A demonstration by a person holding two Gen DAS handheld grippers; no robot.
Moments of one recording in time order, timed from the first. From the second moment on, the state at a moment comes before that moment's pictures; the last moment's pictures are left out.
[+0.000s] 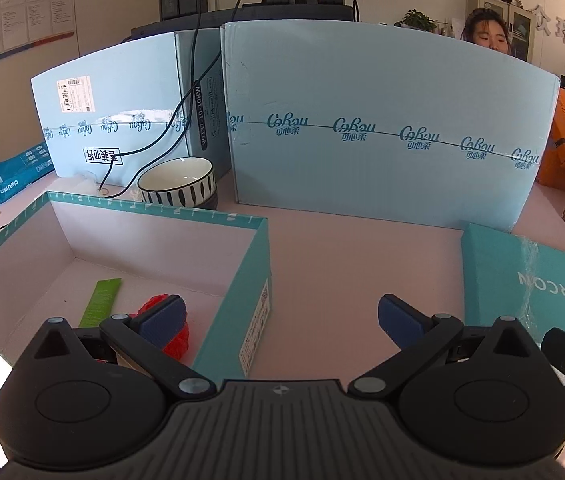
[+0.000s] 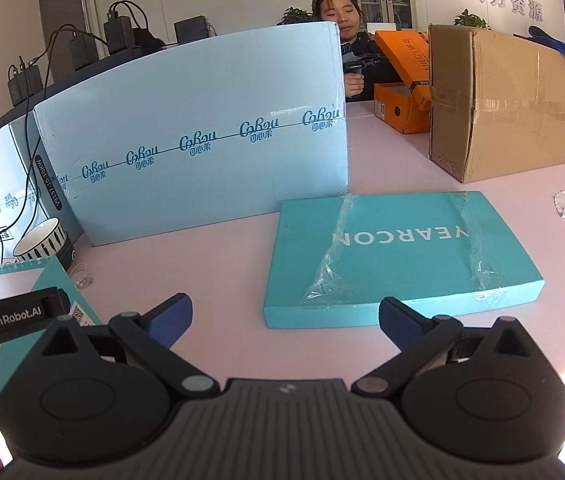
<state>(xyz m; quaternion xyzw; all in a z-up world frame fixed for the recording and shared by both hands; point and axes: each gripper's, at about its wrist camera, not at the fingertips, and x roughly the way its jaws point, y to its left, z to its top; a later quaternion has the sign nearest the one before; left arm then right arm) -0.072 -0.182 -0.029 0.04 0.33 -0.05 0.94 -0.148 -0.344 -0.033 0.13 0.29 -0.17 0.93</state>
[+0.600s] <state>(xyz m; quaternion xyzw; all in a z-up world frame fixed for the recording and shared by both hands) -0.079 -0.232 -0.044 0.08 0.36 -0.11 0.92 -0.178 -0.409 -0.047 0.16 0.29 -0.27 0.90</state>
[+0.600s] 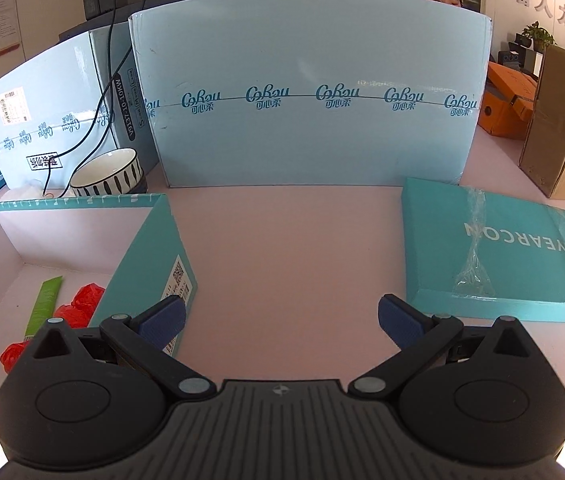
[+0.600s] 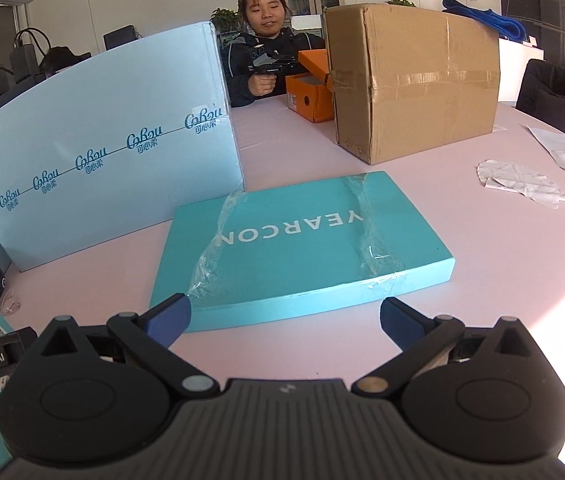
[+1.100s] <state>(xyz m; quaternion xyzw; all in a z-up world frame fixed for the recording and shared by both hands) -0.071 -0.257 -0.054 0.10 0.38 -0.13 0.91 -0.175 -0.444 -0.067 0.15 0.30 -0.30 0.89</state>
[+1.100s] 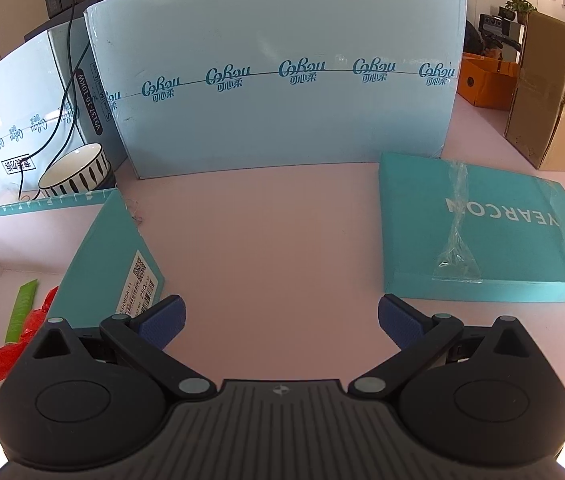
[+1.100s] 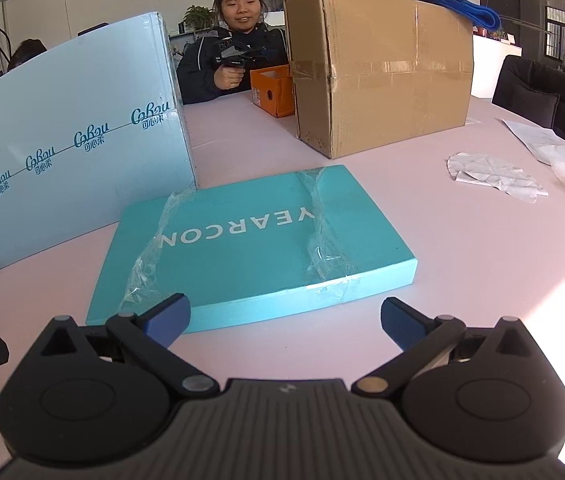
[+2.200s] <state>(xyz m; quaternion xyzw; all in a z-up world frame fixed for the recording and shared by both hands) -0.008 -0.335 -0.074 0.08 0.43 -0.13 0.89 -0.122 -0.486 -0.073 0.03 0.30 -0.31 0.90</state>
